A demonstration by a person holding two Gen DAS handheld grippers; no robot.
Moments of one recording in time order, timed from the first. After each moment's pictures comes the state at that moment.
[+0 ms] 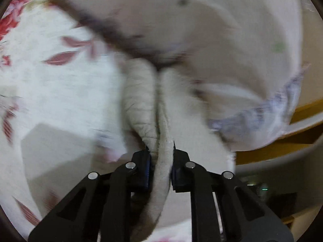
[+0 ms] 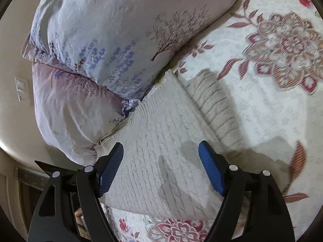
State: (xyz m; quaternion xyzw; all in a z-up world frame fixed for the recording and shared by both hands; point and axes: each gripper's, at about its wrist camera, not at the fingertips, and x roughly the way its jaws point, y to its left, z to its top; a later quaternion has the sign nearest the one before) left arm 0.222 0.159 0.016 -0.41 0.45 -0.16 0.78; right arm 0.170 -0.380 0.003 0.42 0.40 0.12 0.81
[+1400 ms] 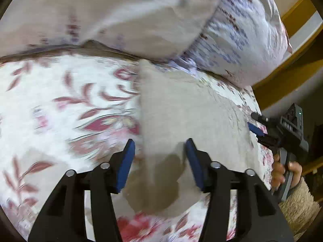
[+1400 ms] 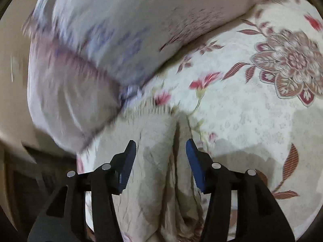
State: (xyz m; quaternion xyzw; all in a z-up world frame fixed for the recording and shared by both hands) left arm 0.184 0.021 0.052 -0.15 0.50 -0.18 0.83; right arm 0.178 -0.352 0.010 0.37 0.43 0.12 0.81
